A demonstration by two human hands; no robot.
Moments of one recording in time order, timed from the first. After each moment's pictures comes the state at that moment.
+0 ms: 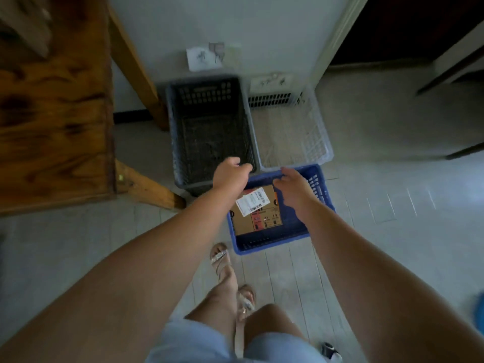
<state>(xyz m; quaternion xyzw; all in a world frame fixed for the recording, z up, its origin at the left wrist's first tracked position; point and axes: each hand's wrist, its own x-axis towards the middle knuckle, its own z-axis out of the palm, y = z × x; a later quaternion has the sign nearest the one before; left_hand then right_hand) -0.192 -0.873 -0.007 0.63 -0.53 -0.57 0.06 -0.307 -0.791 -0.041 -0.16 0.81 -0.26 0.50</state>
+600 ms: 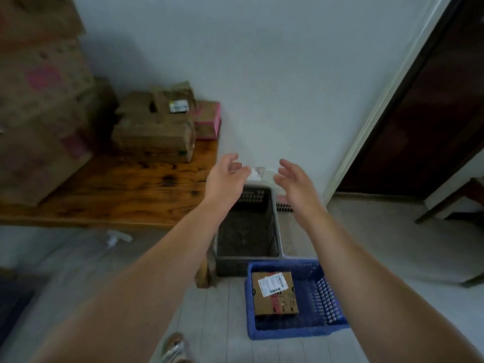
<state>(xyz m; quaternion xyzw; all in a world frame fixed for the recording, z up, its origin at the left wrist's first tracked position) -0.046 -0.828 0.250 0.51 -0.60 -0.48 0.39 -0.180 -0.781 0.237 -0.35 0.66 -0.54 0.40</state>
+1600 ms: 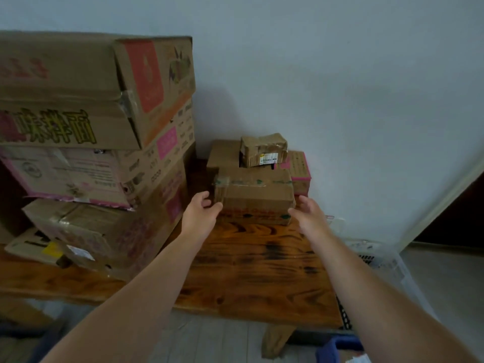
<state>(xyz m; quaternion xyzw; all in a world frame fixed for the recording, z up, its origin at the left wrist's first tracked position) 0.270 -1.095 0.230 0.62 -0.54 -0.44 0.36 0.049 -1.051 0.219 -0.34 0.74 -0.45 0.37</state>
